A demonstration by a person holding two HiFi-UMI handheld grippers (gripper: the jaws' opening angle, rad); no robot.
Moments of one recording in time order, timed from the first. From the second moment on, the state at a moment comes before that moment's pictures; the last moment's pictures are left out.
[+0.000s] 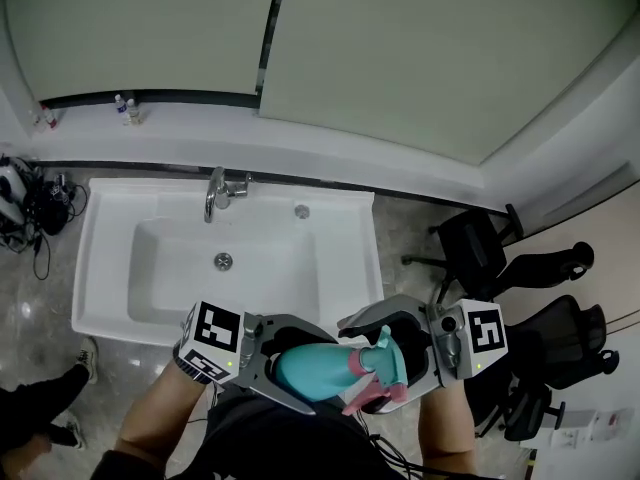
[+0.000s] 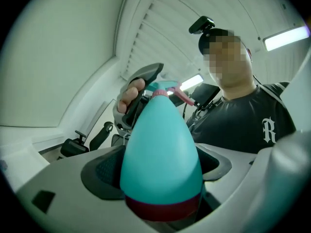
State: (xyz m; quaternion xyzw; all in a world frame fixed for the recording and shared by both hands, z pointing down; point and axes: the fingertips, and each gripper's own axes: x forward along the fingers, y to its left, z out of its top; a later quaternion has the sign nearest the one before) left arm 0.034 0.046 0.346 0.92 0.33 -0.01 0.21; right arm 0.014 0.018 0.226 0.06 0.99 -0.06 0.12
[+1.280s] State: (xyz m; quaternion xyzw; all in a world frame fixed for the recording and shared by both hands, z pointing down) left arm 0.006 0.390 0.343 0.98 -0.04 -0.02 0.18; right arm 0.082 0.351 0.313 -0.27 0.88 -0.32 0.23
